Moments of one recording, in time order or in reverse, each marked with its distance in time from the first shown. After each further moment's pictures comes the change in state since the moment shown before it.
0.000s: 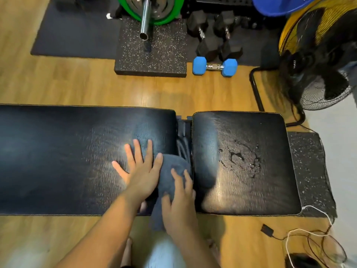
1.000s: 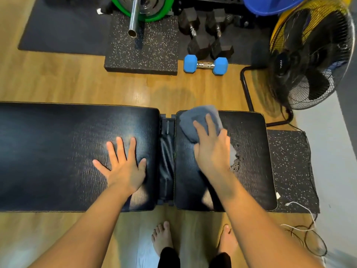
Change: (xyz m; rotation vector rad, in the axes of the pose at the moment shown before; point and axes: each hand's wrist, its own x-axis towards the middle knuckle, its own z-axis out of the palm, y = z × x) left_hand -0.001 0.010 0.009 0.214 0.101 -0.052; right_hand 0.132 0.032 -0.135 -0.722 0.197 -0.299
